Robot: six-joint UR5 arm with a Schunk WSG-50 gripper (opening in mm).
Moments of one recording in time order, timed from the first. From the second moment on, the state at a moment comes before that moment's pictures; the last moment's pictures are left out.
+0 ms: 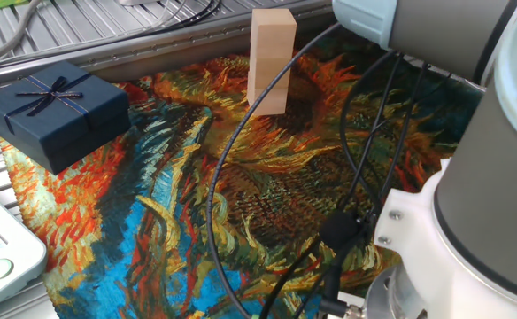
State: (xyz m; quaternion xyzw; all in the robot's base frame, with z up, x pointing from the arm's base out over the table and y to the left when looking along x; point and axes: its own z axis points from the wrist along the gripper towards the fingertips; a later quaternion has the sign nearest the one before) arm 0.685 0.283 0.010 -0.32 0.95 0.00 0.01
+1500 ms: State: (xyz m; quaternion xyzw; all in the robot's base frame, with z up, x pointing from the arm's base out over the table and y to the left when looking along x) arm 0.683 0.278 0.006 -0.30 0.96 0.00 0.00
